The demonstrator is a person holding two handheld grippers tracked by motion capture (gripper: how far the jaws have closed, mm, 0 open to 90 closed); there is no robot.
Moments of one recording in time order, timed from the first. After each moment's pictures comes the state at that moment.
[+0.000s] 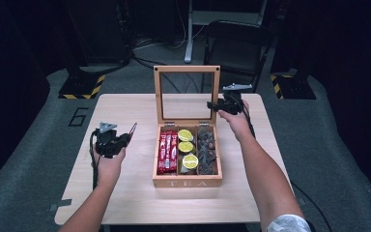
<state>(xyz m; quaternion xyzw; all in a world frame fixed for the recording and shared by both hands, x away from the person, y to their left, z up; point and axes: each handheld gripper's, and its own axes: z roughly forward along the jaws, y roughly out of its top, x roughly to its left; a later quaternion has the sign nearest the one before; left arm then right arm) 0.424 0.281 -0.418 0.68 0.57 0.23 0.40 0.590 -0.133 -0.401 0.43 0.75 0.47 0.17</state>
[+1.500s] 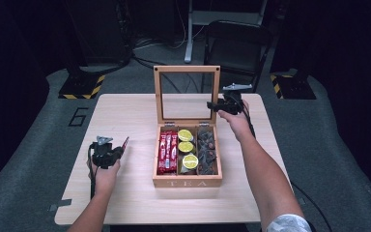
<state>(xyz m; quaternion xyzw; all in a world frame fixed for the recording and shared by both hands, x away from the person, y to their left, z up) 0.426 0.307 -0.486 0.68 0.60 0.23 0.35 0.590 -0.133 -0.401 0.42 0.76 0.47 0.17</state>
